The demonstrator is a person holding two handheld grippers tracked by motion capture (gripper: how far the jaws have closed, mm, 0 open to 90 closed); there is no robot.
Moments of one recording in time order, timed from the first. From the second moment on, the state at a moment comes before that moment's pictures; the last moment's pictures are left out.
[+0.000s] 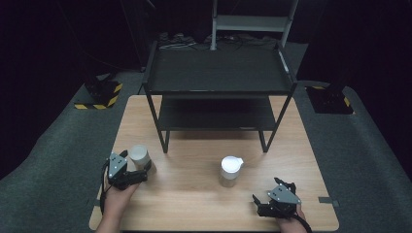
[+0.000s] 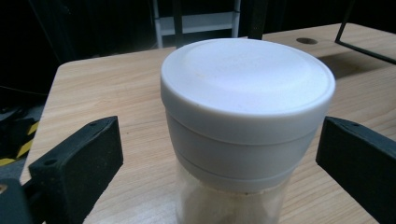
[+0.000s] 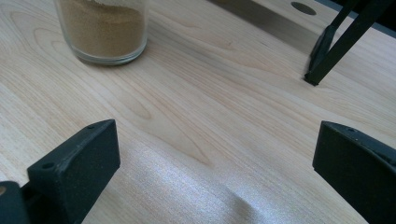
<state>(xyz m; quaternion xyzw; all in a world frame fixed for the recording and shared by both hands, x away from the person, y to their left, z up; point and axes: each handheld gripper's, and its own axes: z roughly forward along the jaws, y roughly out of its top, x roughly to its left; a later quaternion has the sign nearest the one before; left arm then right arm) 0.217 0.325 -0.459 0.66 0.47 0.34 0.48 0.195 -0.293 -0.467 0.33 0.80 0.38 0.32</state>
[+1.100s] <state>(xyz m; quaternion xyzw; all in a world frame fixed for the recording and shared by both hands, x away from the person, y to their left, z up) 0.220 0.334 -0.475 0.64 0.46 0.32 0.52 0.195 -0.291 -0.467 0.33 0.80 0.38 0.32</state>
